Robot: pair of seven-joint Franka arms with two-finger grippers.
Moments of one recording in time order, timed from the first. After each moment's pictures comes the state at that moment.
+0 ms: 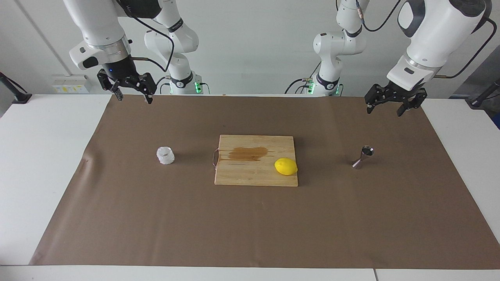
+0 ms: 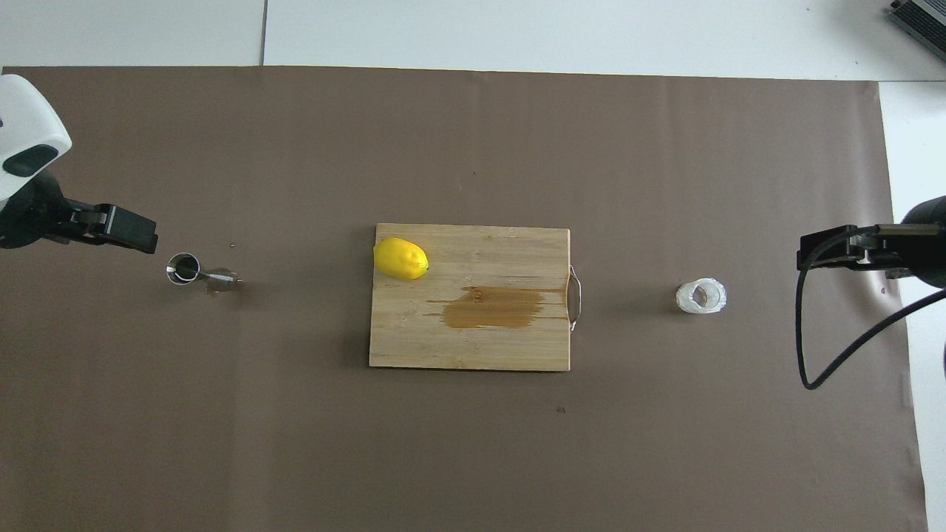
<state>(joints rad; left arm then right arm) -0.03 0.02 -0.09 -1.56 0.00 1.55 0.06 -0.01 -0.10 0.04 -1.67 -0.03 1.59 0.15</state>
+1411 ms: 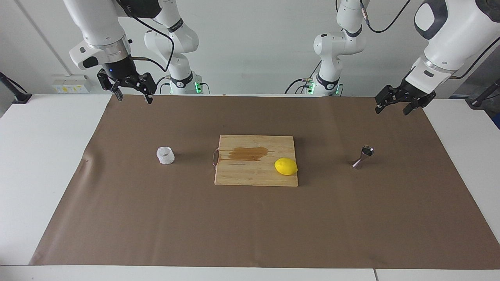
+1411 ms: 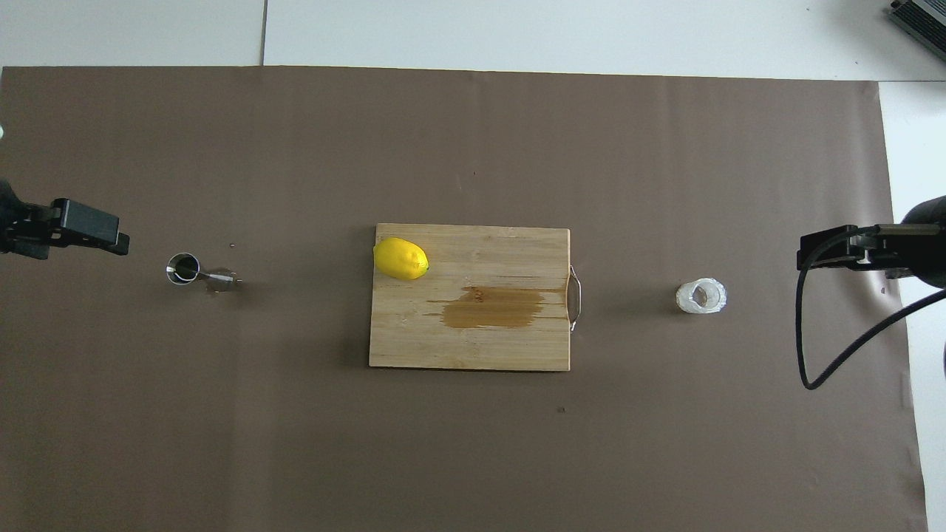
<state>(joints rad) 0.07 0.02 -0.08 -1.57 -0.11 1.52 0.01 -0.01 -0.10 0.04 -1.67 -0.03 1.59 0.15</state>
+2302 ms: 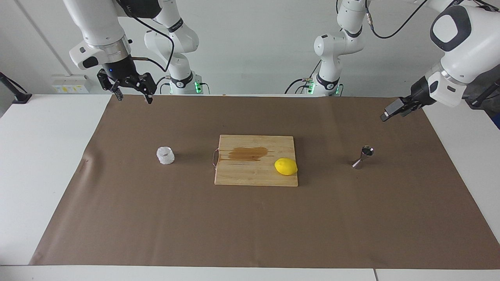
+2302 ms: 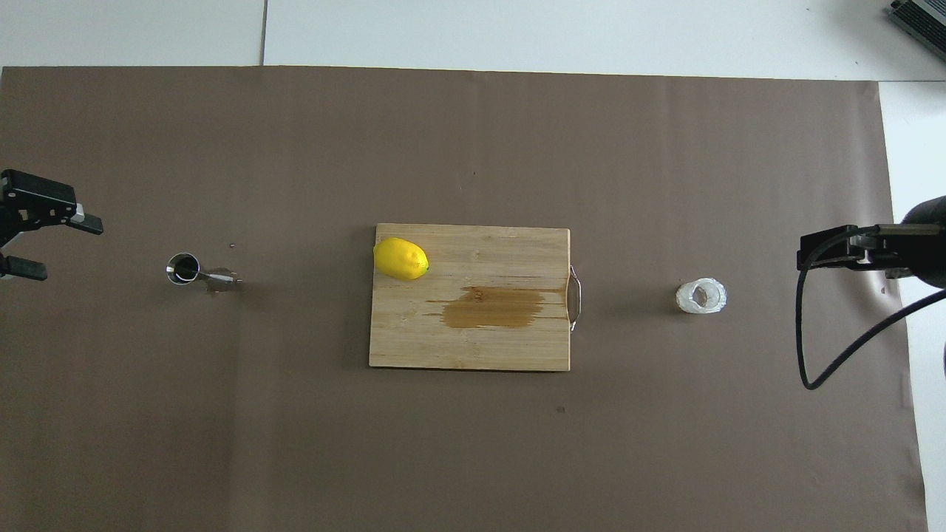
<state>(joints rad) 0.38 0.18 -0.08 -1.59 -0.44 1.50 -0.34 -0.01 -0.10 0.04 -1.67 -0.03 1.59 0.15</state>
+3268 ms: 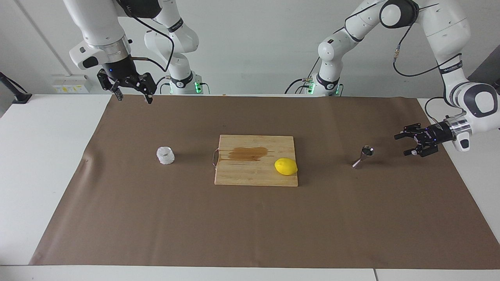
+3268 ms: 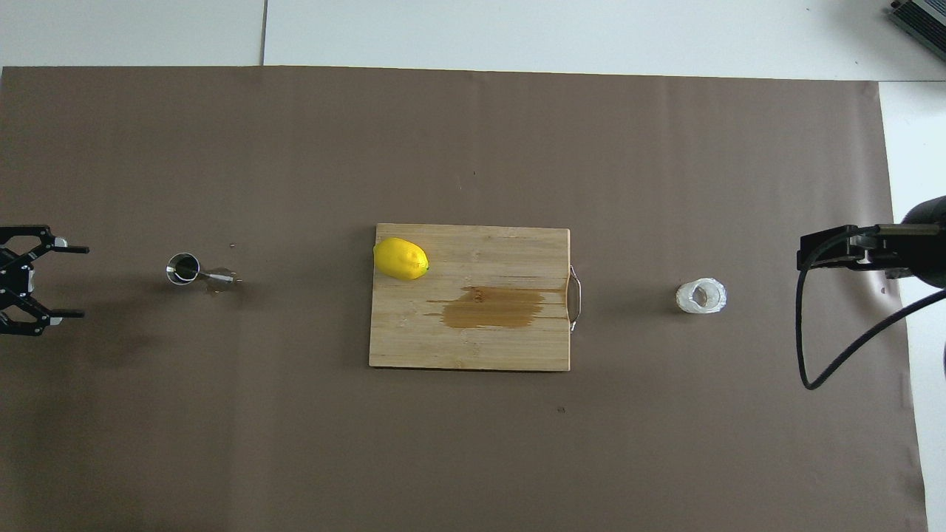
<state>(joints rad) 0.63 0.43 -0.08 -1.79 -0.81 1.54 -0.53 -0.01 -0.10 0.04 -1.67 -0.03 1.59 0.15</state>
